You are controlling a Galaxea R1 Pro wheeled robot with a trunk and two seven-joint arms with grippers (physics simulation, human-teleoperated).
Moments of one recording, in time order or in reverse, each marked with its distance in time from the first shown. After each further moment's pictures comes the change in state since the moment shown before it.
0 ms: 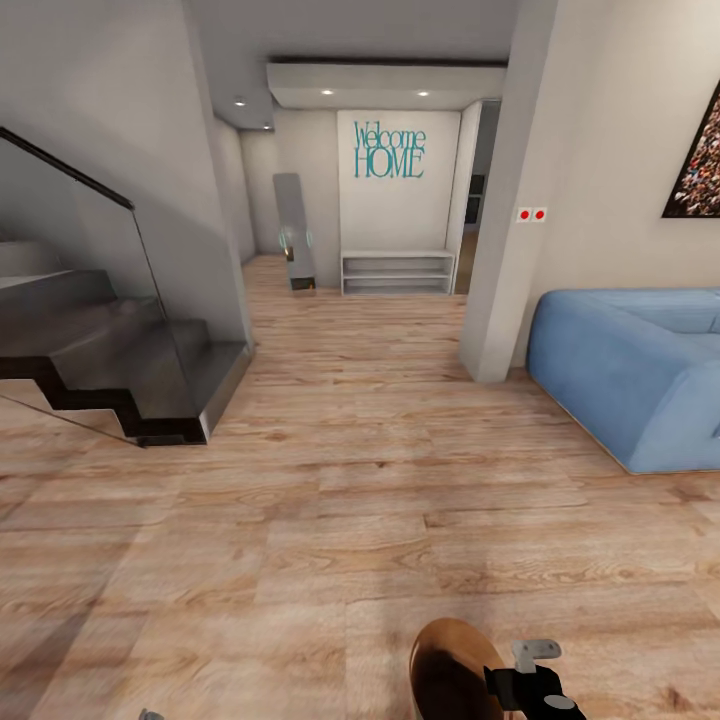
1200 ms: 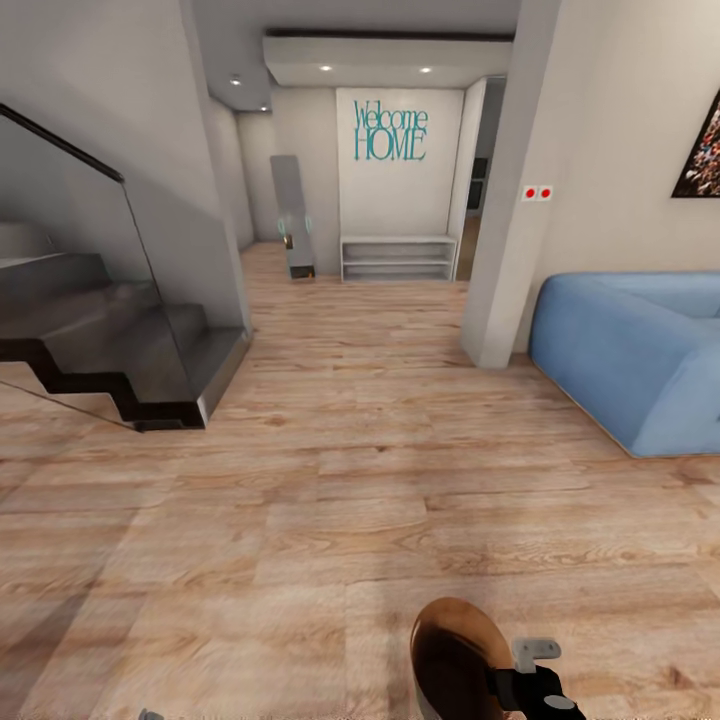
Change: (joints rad) left arm 0.000 0.001 0.000 0.000 0.000 0.000 0.000; right arm 0.000 0.000 0.001 0.001 0.000 0.000 0.000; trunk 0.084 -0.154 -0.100
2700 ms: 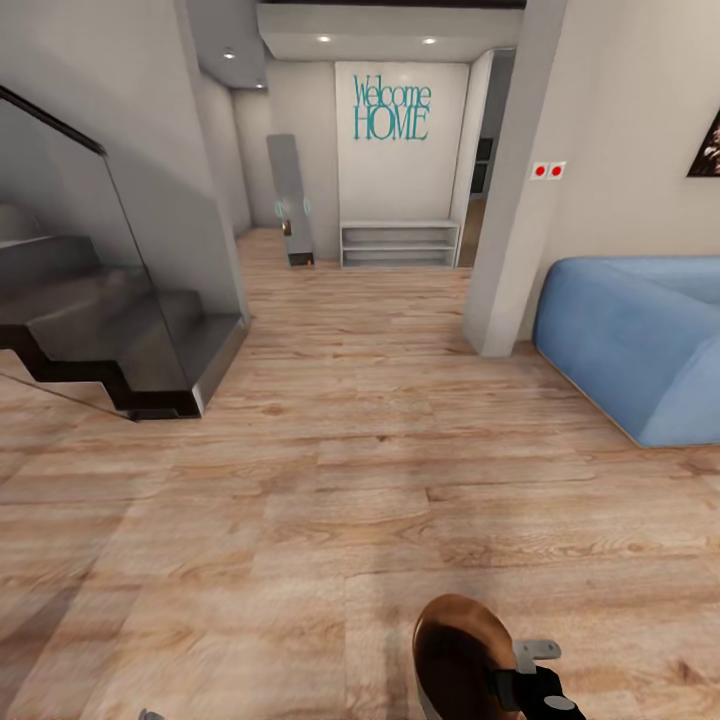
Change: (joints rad) left arm 0.000 0.000 0.000 0.000 0.000 0.000 0.000; right arm 0.001 0.000 -0.001 0.001 0.000 0.000 0.000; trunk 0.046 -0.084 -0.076
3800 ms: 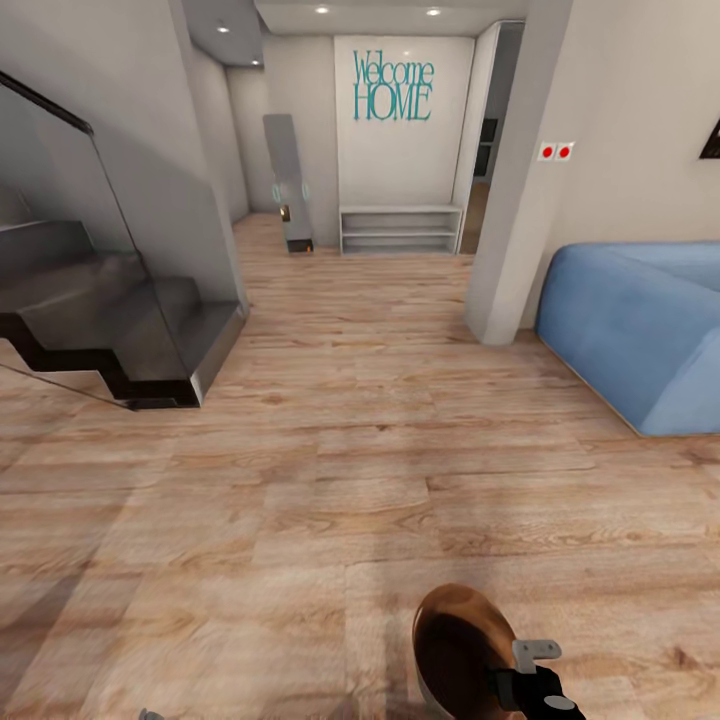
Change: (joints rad) left arm 0.000 0.000 0.000 0.000 0.000 0.000 0.000; right arm -0.001 0.000 0.000 0.000 0.000 0.000 0.000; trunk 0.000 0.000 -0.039
